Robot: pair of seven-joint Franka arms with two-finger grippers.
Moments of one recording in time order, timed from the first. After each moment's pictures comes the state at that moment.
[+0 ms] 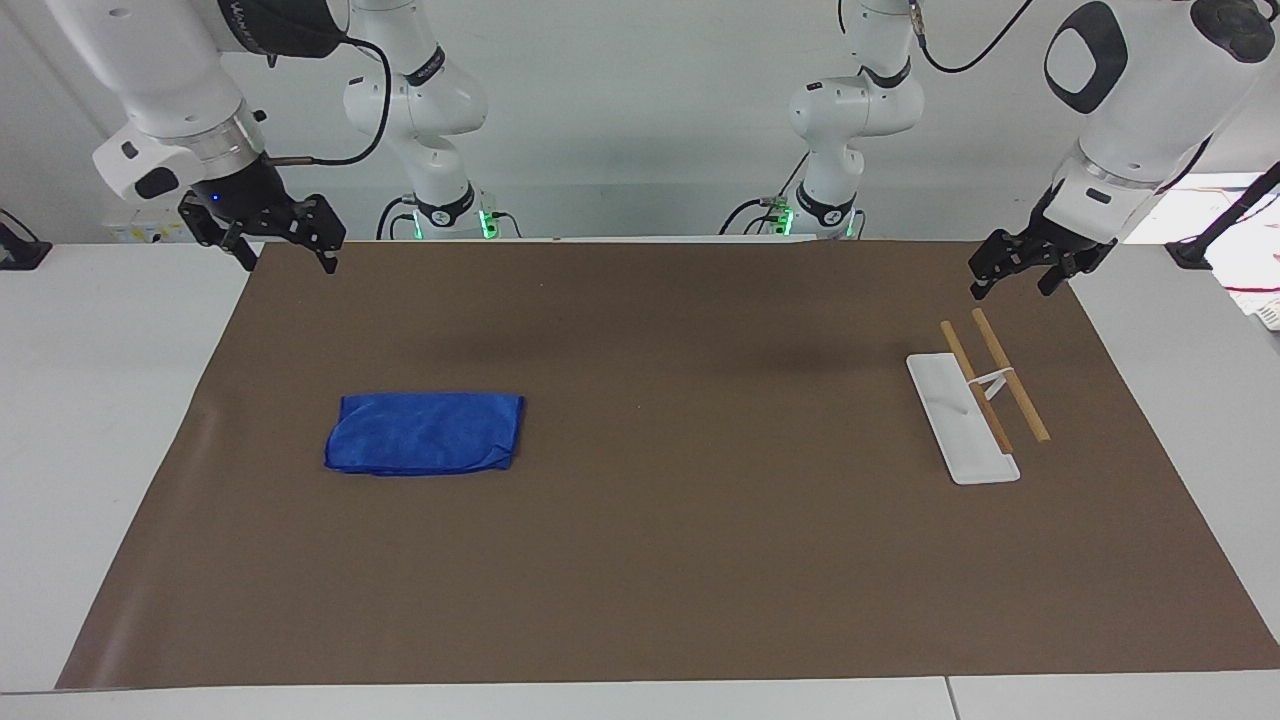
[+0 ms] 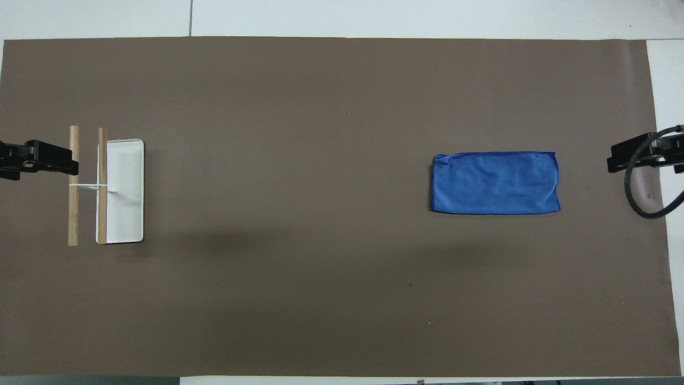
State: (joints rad) left arm 0.02 -0.04 -0.02 -1.71 -0.02 1.65 0.01; right arm 0.02 -0.02 -0.05 -1.57 -0.03 1.50 0.02
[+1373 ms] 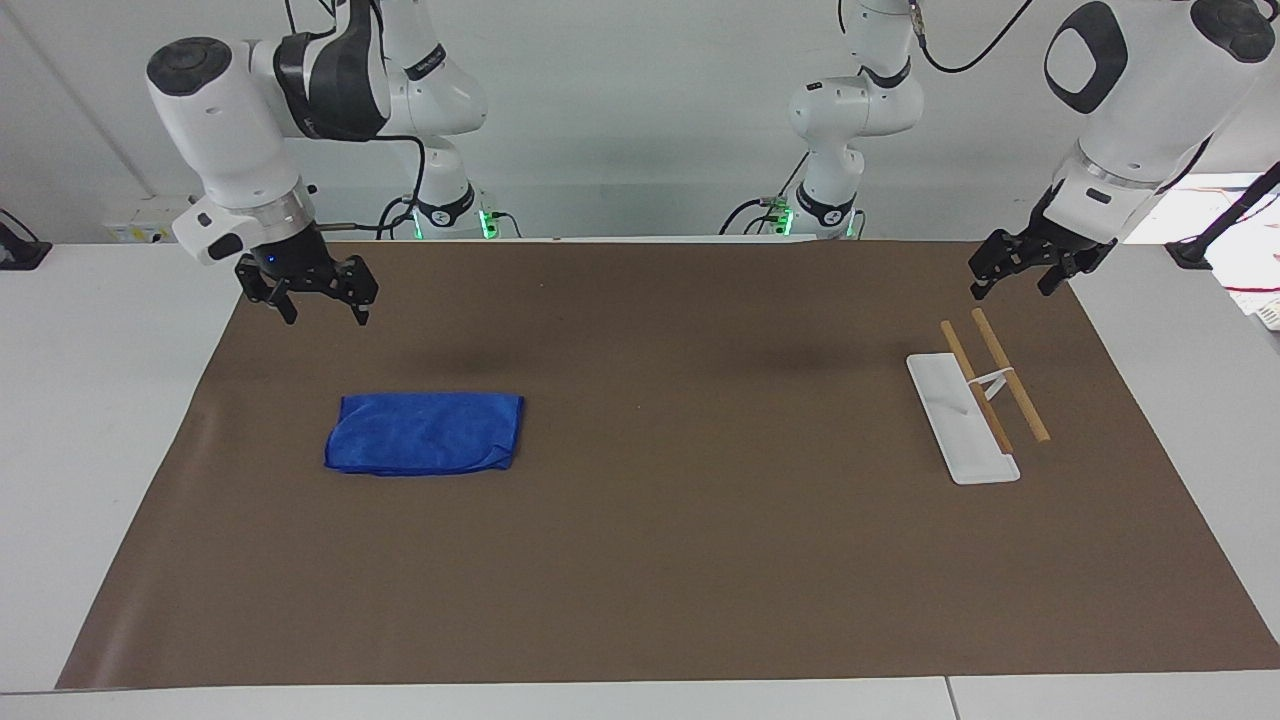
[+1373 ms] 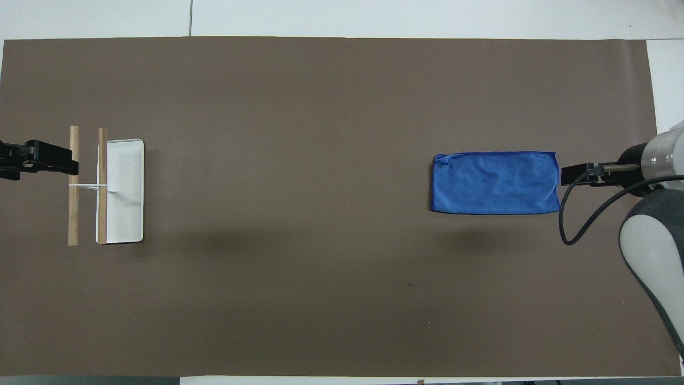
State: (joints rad) left arm 0.02 -0.04 -0.02 -1.71 -0.02 1.65 0.01; right arm 0.02 -0.13 -0.05 -2.06 -0.03 1.99 0.02
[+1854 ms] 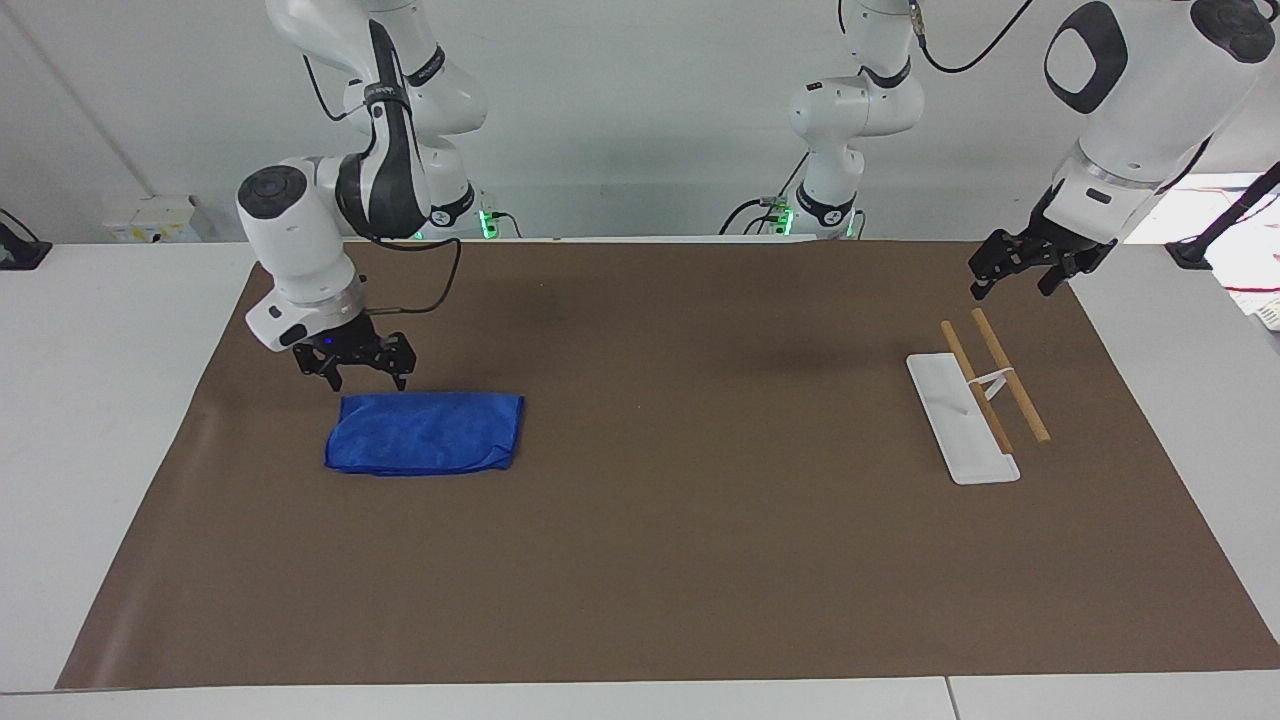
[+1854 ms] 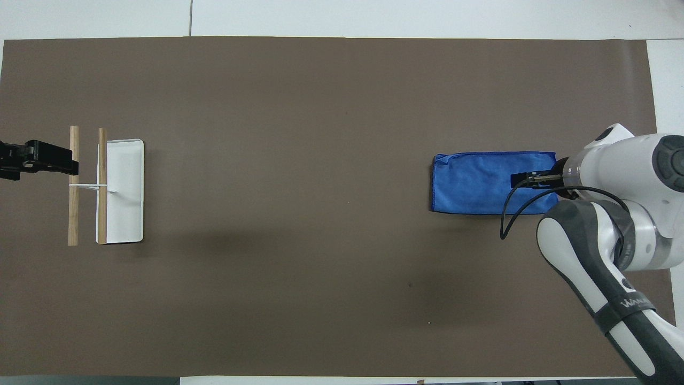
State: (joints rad) left arm 0.02 -0.04 -0.02 -1.71 -0.02 1.65 0.01; right arm 0.05 0.02 -0.05 -2.25 -0.03 2.37 0.03
